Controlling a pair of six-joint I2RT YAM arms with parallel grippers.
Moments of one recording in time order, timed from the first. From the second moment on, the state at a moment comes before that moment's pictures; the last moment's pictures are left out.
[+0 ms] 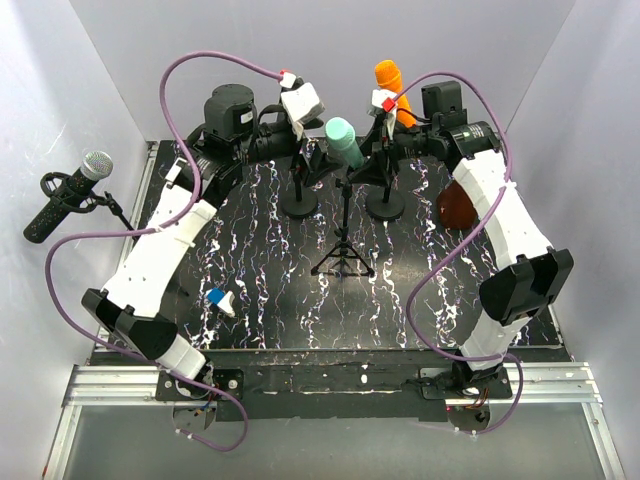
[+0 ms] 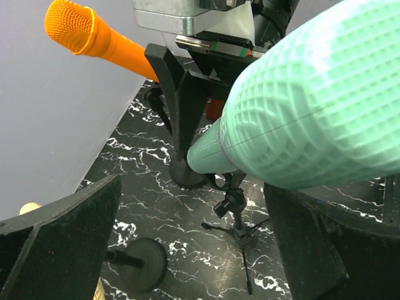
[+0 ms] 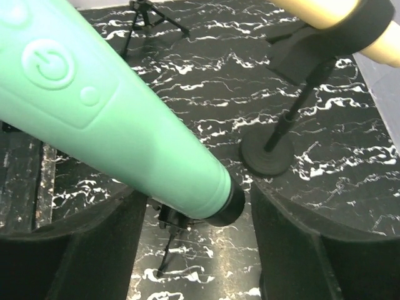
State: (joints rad) left arm -0.55 1.55 1.89 -0.52 0.59 0.30; right arm 0.34 1.72 1.93 -0.83 -1.04 -0.57
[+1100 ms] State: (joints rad) left arm -0.55 1.48 1.74 -0.38 0.56 0.21; right arm 0.48 1.27 1.38 -0.38 -0.45 -0.12
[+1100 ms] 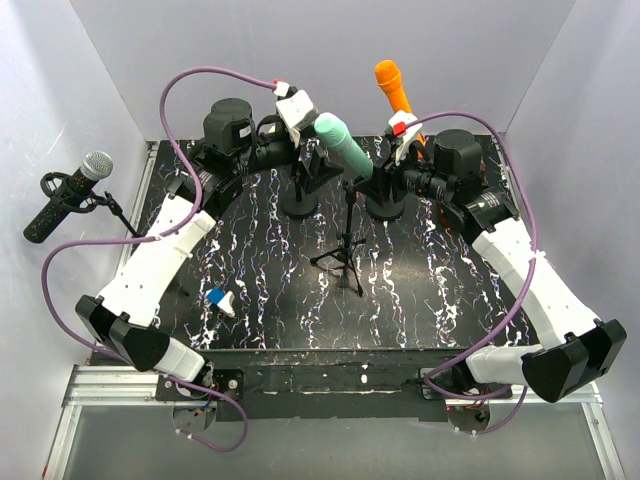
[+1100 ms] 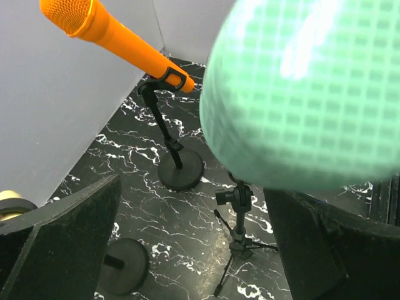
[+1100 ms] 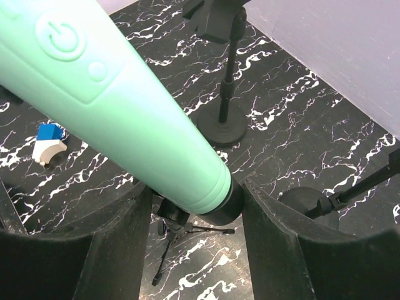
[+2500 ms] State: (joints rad) left arm -0.56 1.59 1.99 -0.37 0.80 0.08; right arm 0.48 1.27 1.35 -0.35 -0.43 -0.09
